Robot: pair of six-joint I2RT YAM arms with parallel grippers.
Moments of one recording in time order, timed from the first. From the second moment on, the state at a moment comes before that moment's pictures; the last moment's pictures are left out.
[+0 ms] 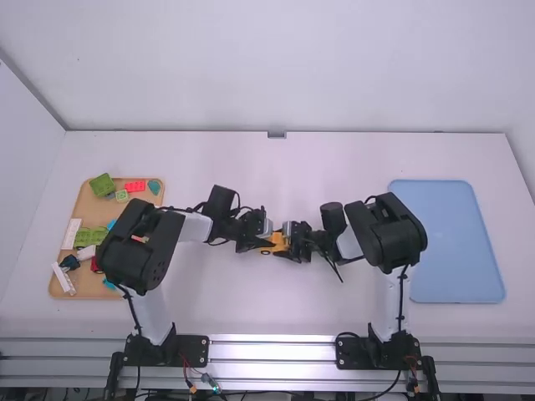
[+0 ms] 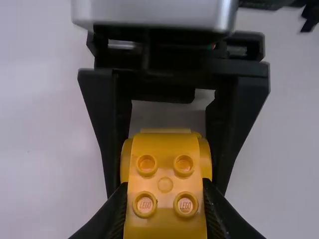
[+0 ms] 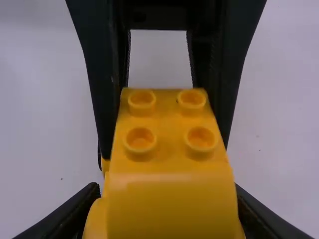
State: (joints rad) left arm -0.30 1.91 0.79 0.07 0.91 1.00; right arm 0.33 2.15 0.62 0.70 -1.01 -0.84
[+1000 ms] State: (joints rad) left arm -0.35 1.87 0.78 0.10 0.81 0.91; right arm 0.31 2.15 0.62 0.69 -1.02 -0.85
